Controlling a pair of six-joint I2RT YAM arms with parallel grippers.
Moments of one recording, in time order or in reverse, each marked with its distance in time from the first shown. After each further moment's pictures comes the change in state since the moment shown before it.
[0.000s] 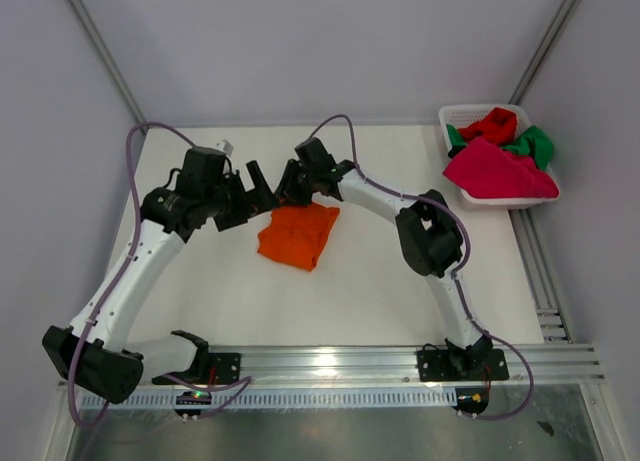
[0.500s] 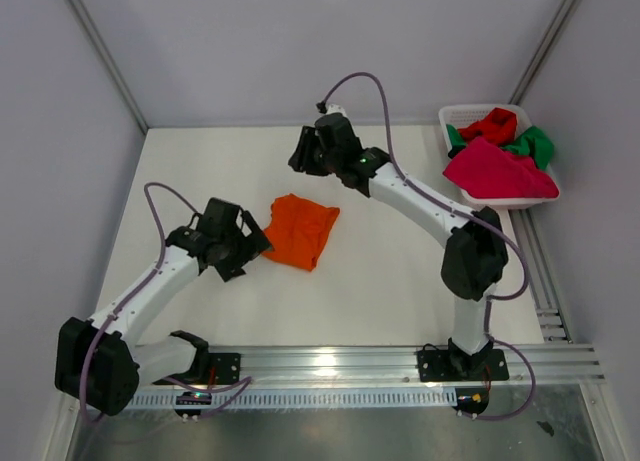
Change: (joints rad) left arm 0.000 -0.065 -0.447 0.149 -0.110 -0.247; right arm -0.002 -0.258 -0.055 0.043 0.237 -0.259
